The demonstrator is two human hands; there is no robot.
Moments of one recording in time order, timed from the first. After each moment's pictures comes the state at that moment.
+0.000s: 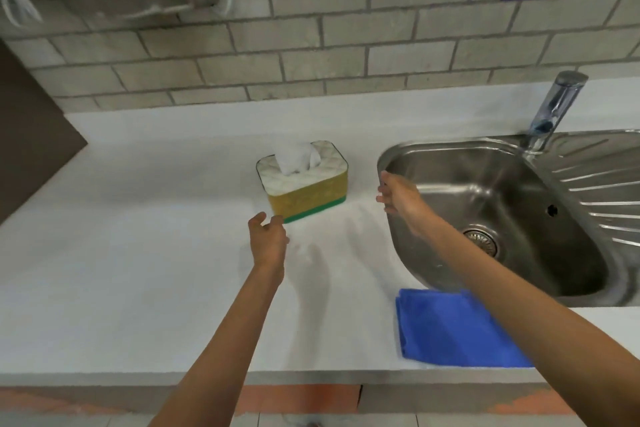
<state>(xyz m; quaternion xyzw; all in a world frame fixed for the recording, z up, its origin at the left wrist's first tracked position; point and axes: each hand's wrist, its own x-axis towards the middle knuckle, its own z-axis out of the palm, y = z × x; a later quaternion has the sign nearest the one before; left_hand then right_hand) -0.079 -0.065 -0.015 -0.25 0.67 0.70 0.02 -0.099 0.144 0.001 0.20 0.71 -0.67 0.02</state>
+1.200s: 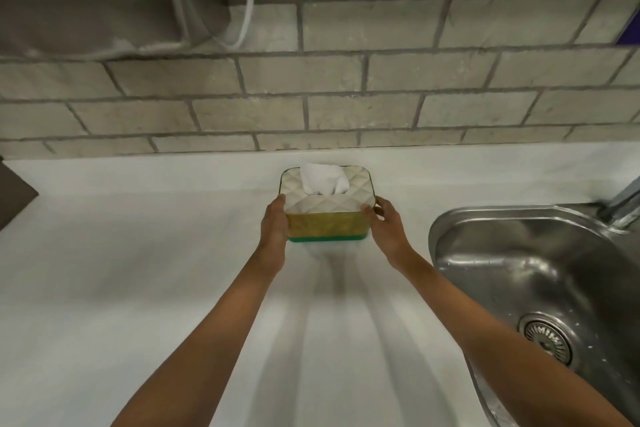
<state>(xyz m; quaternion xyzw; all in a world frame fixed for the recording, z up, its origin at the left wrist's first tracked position) -0.344 -0.089 -0.011 -0.21 0.65 0.72 0.12 -0.322 0.085 -0.048 0.18 0.74 -0.64 -0.07</state>
